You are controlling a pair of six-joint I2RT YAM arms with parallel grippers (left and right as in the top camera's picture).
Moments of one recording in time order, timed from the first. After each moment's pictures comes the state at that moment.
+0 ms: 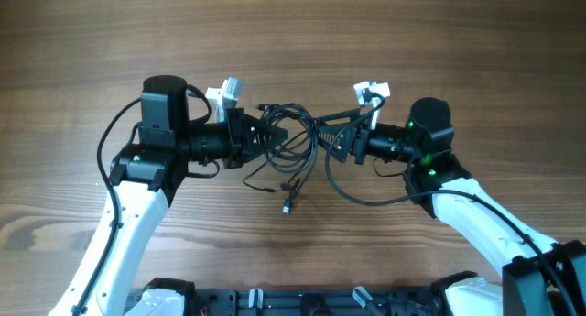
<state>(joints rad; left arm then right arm) -0.16 1.23 0.90 -0.38 1.12 -0.90 0.31 1.41 0.59 0.60 -0.95 0.65</state>
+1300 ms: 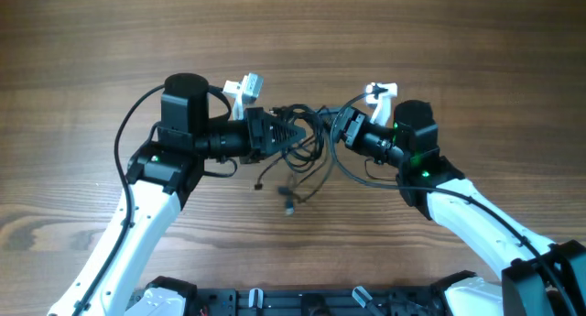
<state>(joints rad) -0.28 1.24 0.90 -0.24 1.04 -0.92 0.35 1.41 0.60 0.32 -0.48 0.95</state>
